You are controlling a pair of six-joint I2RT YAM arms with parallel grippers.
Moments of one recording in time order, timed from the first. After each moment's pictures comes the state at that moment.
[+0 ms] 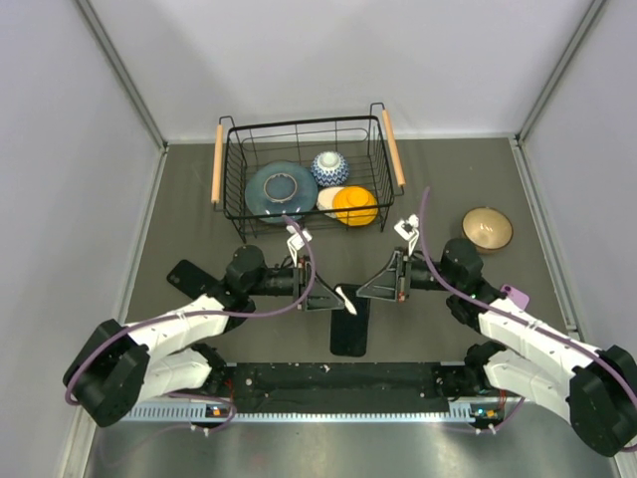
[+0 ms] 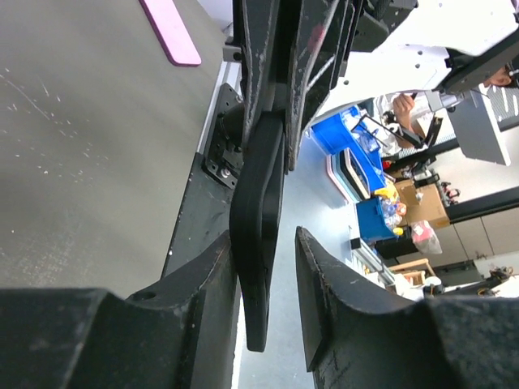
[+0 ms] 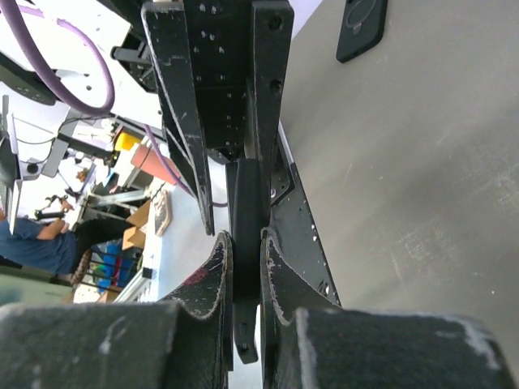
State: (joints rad) left arm -0.68 1.11 0.40 0.67 0.89 -0.90; right arm 0.55 0.94 0.40 0.46 -0.88 0.80
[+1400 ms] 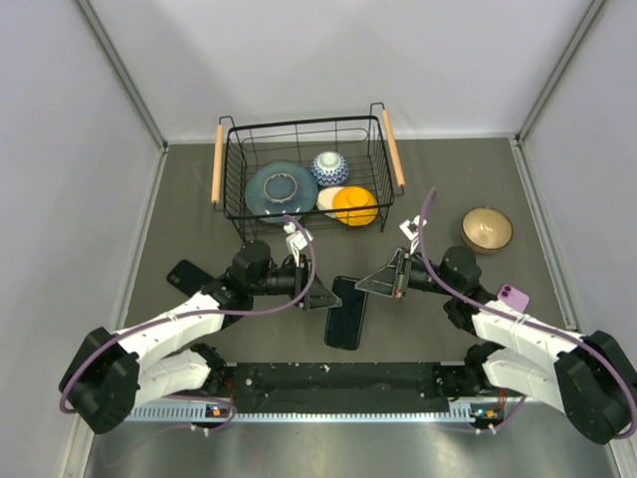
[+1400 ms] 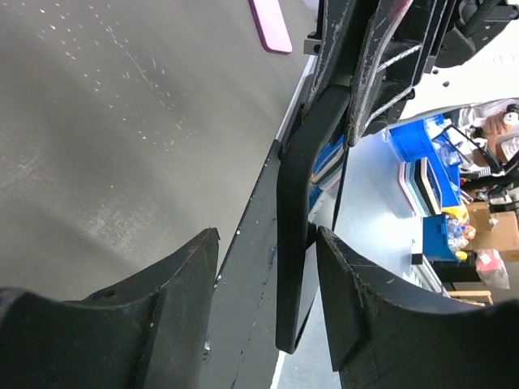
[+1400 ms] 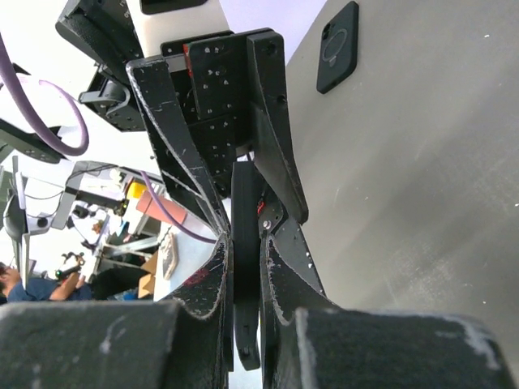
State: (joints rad) left arm -0.68 1.06 0.47 0.27 0.73 -0.67; right arm 0.55 1.01 0.30 0.70 -0.78 0.94
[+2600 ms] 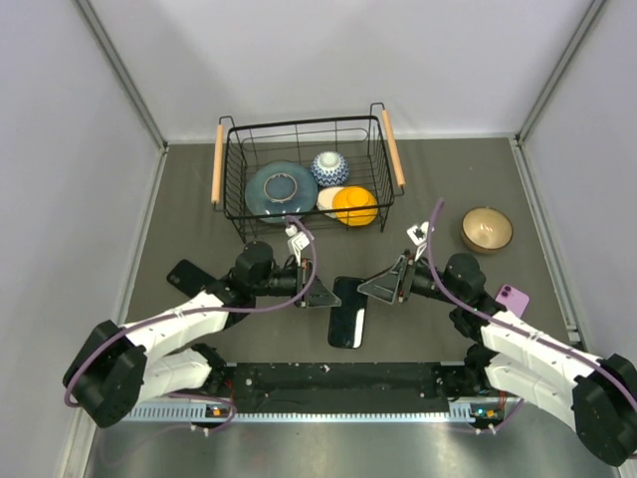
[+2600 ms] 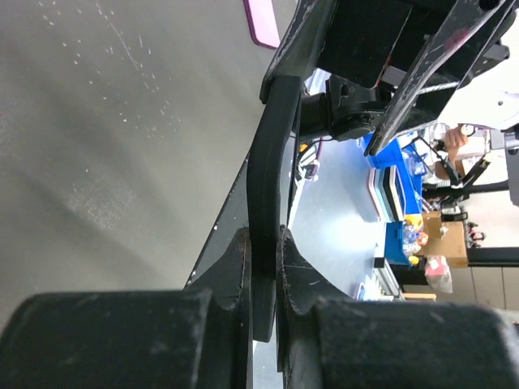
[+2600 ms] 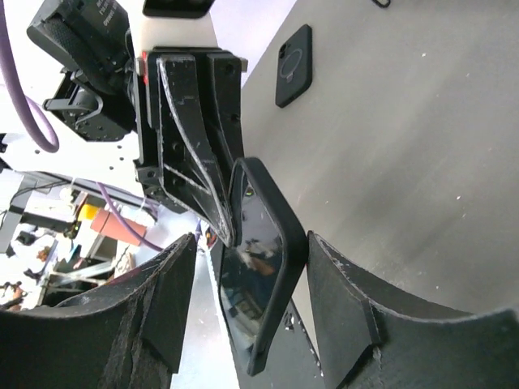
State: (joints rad) left arm -0.67 1.11 0.46 0.33 0.76 -0.80; right arm 0.58 0.87 0.29 0.51 -0.63 0.82
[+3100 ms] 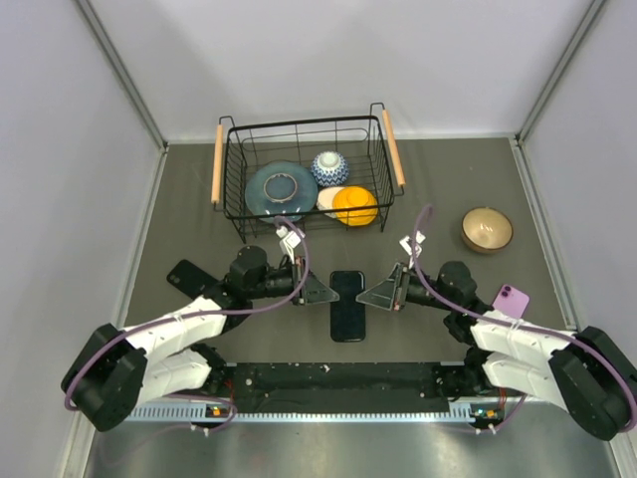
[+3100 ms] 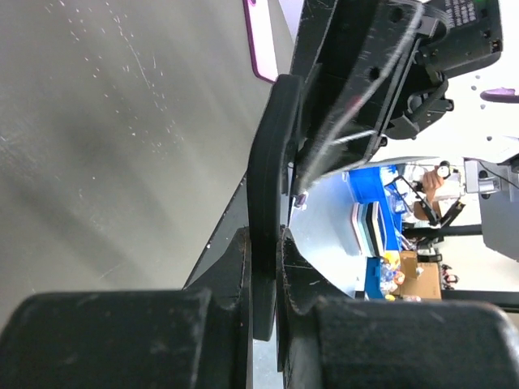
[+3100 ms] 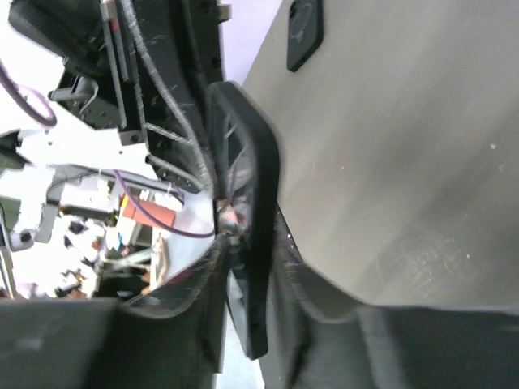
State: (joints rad) left arm -0.66 1.09 0.39 0.44 0.68 -0.93; right arm 0.60 1.02 0.17 0.78 -0.68 0.97
